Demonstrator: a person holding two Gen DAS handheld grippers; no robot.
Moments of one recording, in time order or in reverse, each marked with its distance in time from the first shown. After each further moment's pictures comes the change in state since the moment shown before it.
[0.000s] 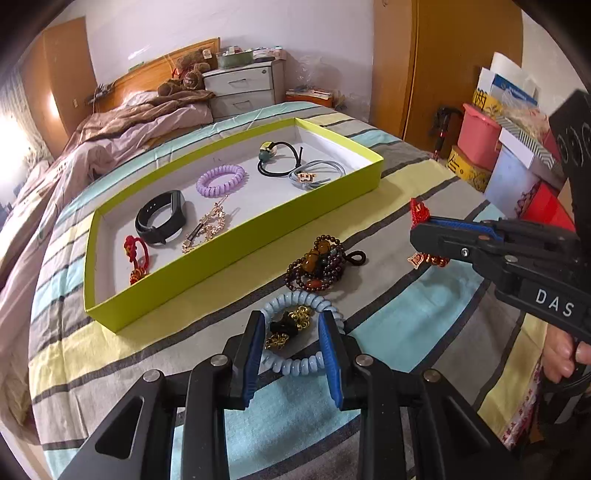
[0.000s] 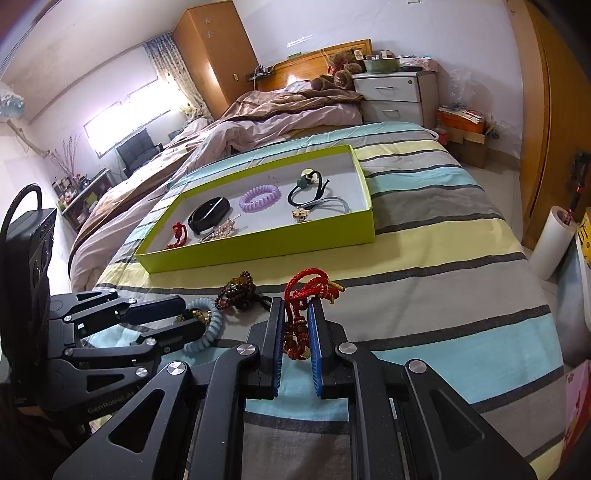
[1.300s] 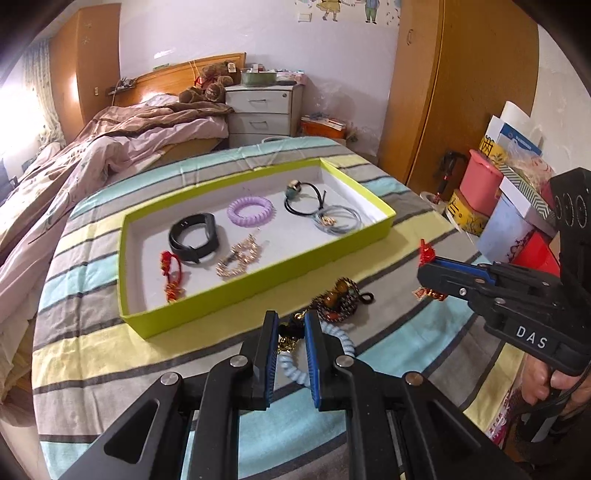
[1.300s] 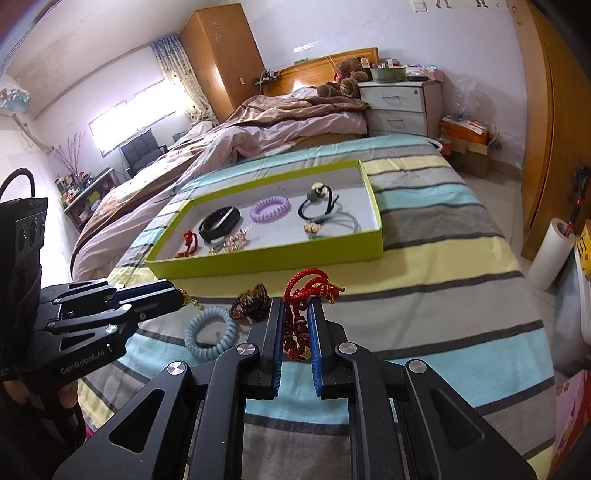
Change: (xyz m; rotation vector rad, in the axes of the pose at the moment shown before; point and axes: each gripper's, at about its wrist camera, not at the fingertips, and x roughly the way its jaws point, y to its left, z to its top) left arm -0.037 0.031 0.009 -0.129 -0.102 -0.039; right arm -0.012 0.011 0.012 -0.030 -0.025 0.001
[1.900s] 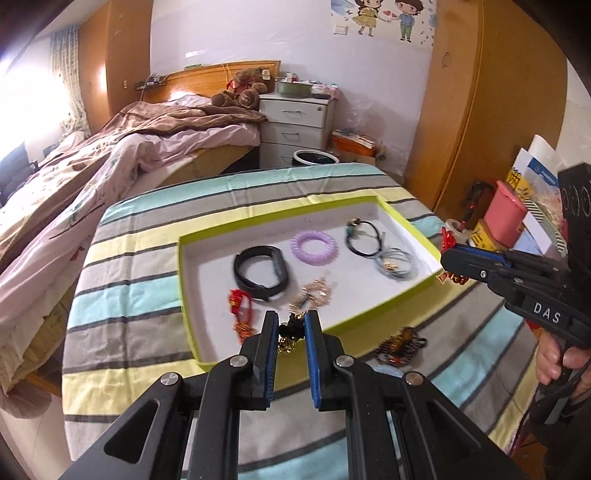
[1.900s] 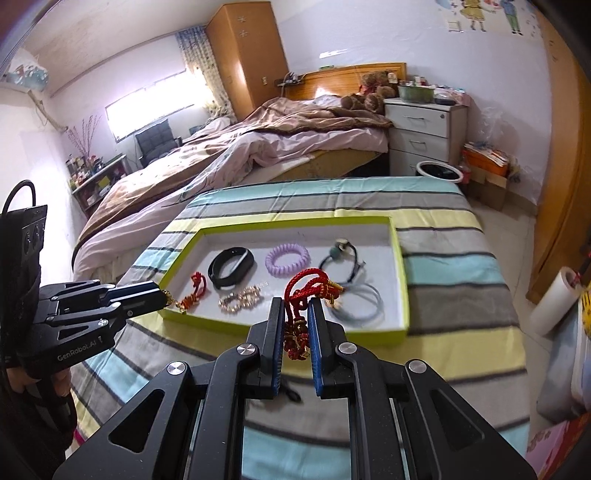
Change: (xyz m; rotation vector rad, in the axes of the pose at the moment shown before) left arm -0.003 0.060 0.031 -0.091 -0.034 0.060; right arm 0.030 0.020 0.063 -0.113 0.009 0.027
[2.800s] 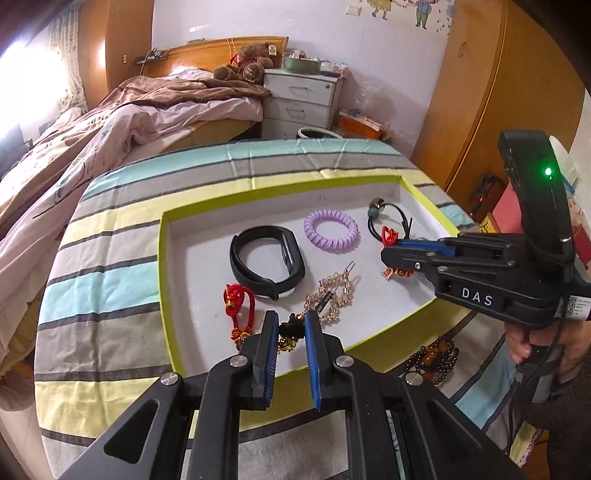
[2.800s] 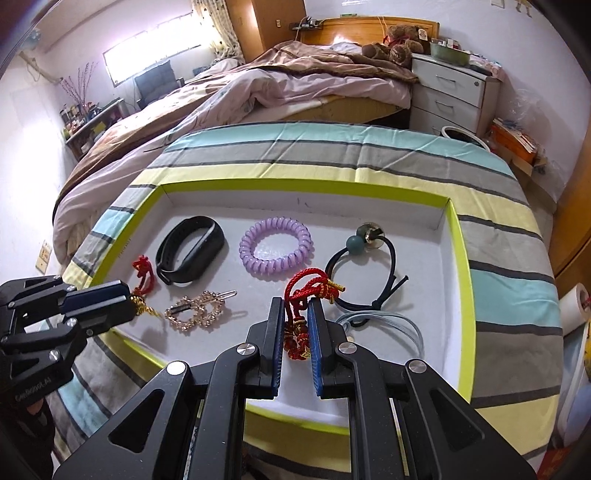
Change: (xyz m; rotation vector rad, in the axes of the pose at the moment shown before) left arm 0.054 0.012 0.000 -0.036 0.092 -0.020; right arm 0.100 -0.009 0.018 -0.079 0.226 -0.006
